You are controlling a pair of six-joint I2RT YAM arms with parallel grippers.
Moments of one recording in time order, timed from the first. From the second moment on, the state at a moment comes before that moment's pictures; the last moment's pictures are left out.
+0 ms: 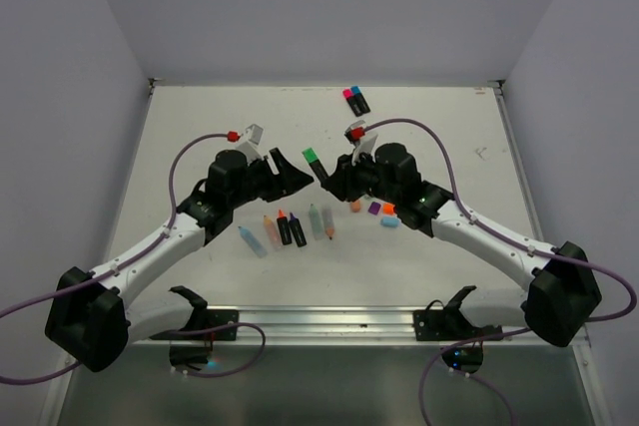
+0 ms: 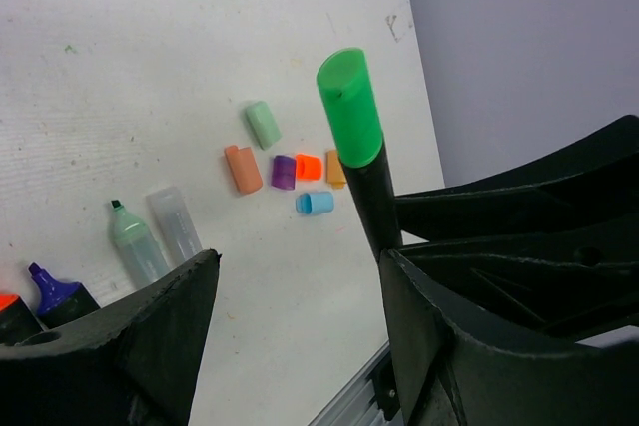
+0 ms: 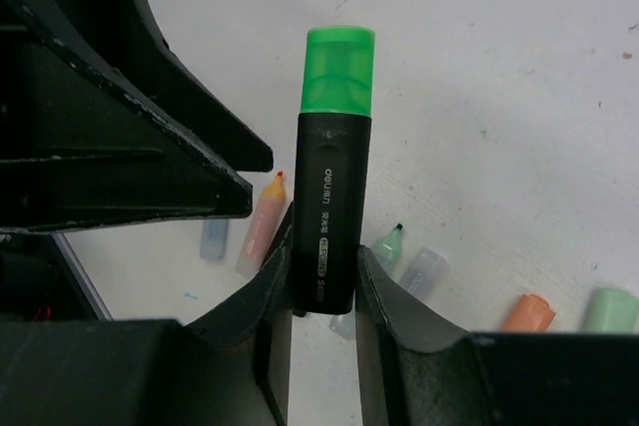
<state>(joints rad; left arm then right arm) -0.52 1.14 0.70 0.05 0.26 -0.85 0.72 1.27 0.90 0.02 -0.16 0.30</state>
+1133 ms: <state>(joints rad) -0.52 1.24 0.72 0.20 0.36 -0.95 0.81 1.16 0.81 -0.06 -0.17 0.32</state>
